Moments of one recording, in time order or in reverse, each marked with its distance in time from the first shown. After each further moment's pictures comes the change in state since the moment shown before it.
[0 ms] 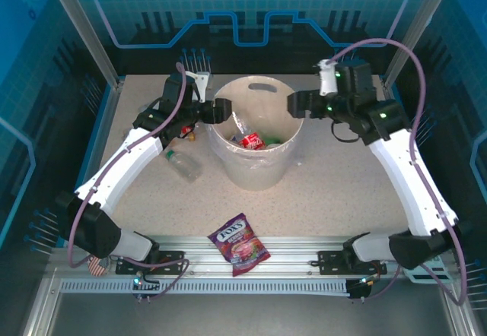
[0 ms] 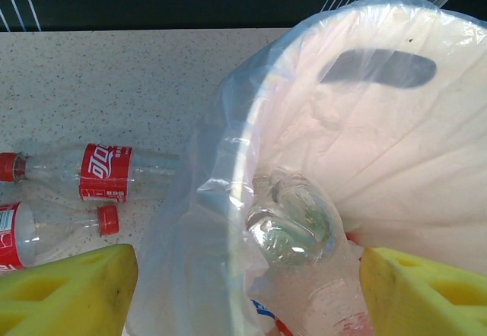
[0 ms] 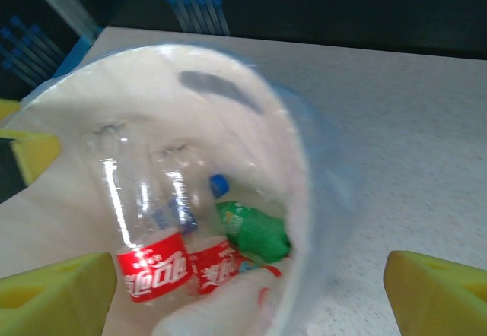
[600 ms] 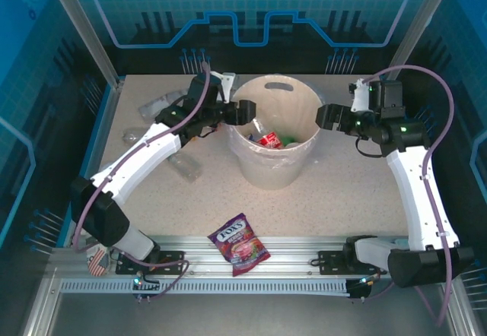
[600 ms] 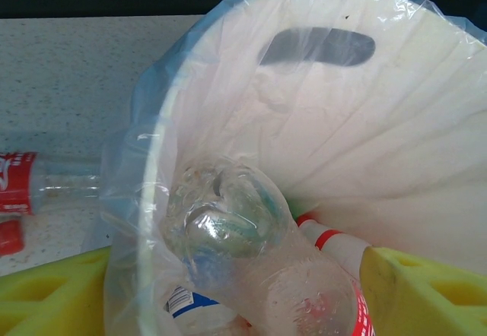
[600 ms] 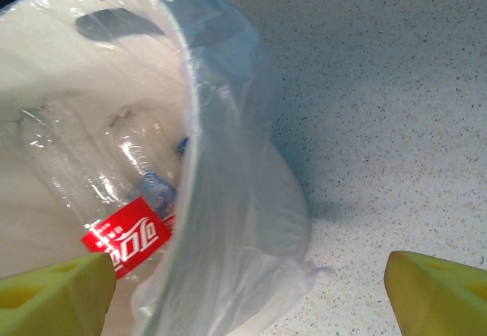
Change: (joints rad) left arm -0.152 0.123 0.107 0.021 0.006 -0.070; right arm -0.287 -0.127 -0.240 -0.022 -0.204 0.053
